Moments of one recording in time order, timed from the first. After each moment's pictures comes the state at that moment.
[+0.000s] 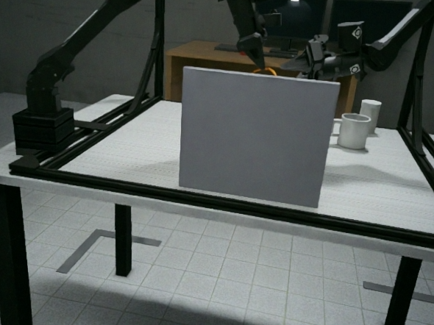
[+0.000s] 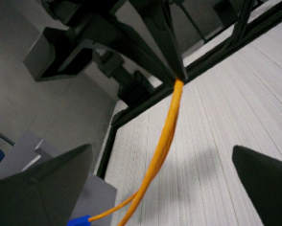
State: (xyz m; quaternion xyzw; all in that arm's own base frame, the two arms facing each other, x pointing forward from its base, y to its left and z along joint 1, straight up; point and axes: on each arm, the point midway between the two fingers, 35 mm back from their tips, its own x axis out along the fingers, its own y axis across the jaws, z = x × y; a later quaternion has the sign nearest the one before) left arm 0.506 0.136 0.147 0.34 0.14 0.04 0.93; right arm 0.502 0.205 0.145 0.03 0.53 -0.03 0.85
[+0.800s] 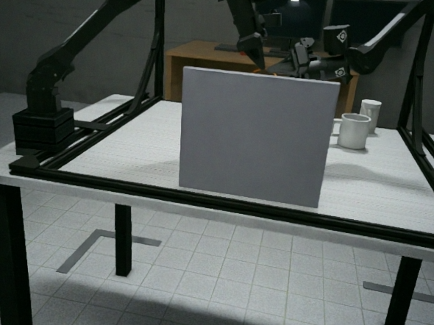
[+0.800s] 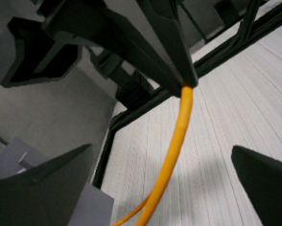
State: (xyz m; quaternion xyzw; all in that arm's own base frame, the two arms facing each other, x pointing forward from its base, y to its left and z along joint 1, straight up) left arm 0.541 0.142 0.137 0.34 0.14 0.04 0.93; right arm 0.502 0.205 0.146 0.03 0.52 -0.03 0.85
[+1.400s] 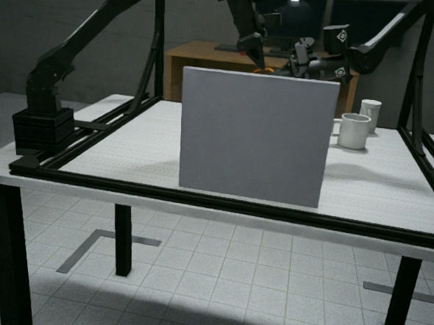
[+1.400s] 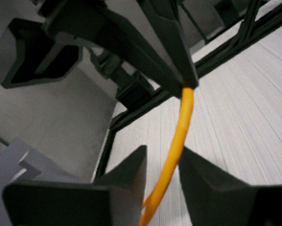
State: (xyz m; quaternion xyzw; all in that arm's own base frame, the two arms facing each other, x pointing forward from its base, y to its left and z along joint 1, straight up) left arm 0.541 0.142 0.138 0.34 0.14 0.04 0.93; right arm 0.502 0.205 0.146 0.03 0.52 -0.03 0.85
